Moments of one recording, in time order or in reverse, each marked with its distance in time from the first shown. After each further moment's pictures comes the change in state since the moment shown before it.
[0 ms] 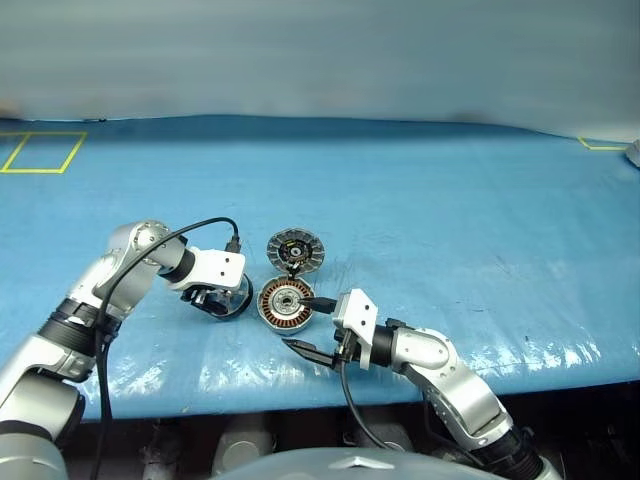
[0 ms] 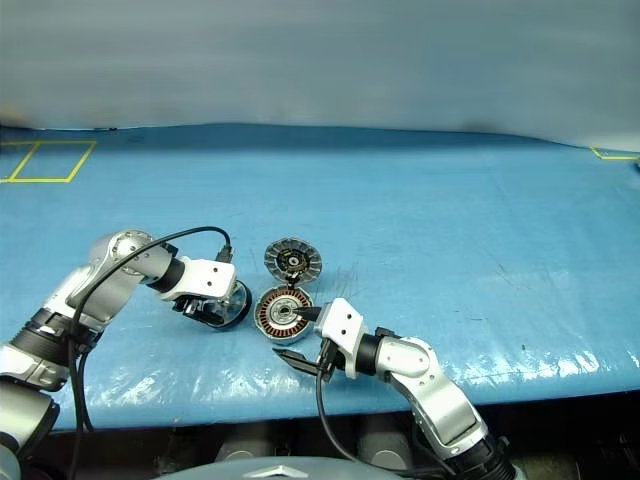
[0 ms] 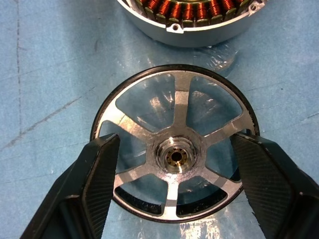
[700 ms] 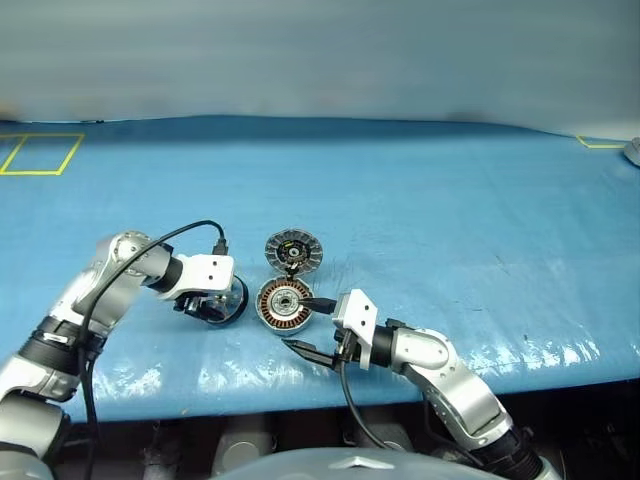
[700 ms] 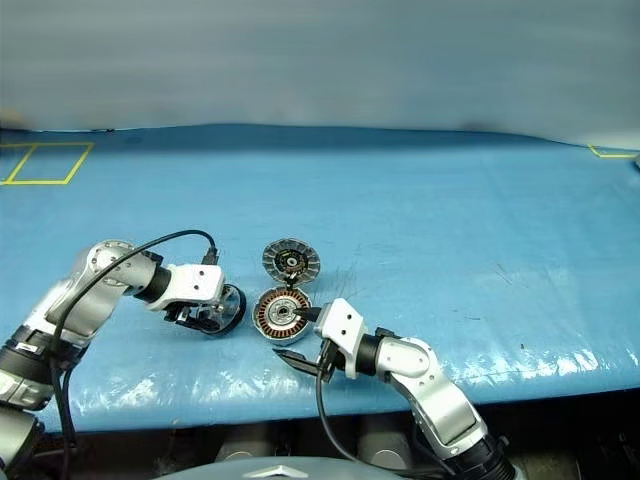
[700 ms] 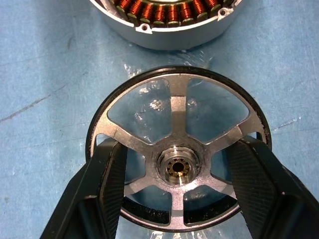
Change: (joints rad) left arm 0.143 0.040 0.109 -0.097 -0.084 0.054 0.063; right arm -0.003 -0.002 0.001 0.008 0.000 -0.002 0.008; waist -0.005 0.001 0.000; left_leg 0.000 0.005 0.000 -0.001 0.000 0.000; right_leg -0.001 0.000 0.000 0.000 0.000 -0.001
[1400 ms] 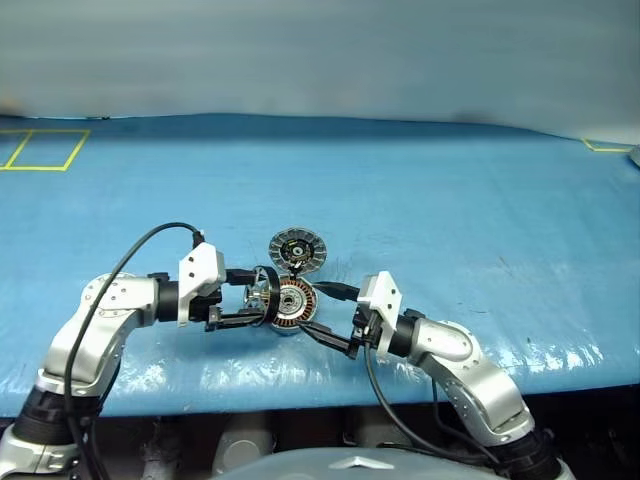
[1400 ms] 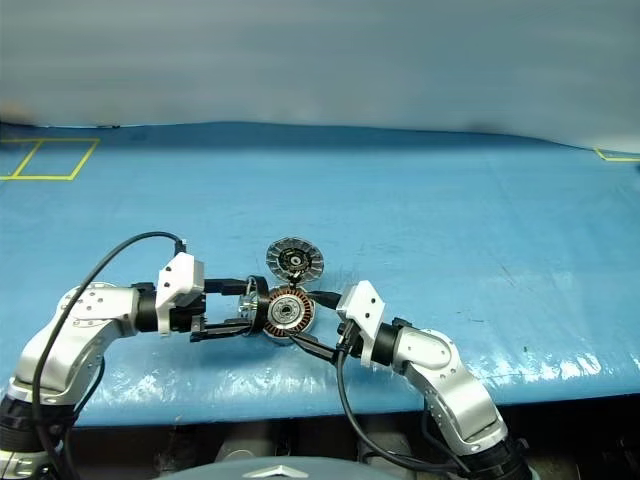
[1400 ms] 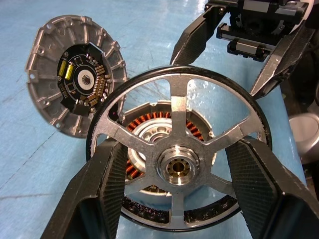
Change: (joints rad) left arm 0.276 -0.191 0.250 -0.332 -0.492 0.251 0.213; right arm 0.024 -0.032 -0.139 -0.112 0.164 0.093 0.000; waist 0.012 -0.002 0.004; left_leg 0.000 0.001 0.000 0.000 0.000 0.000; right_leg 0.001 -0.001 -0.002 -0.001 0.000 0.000
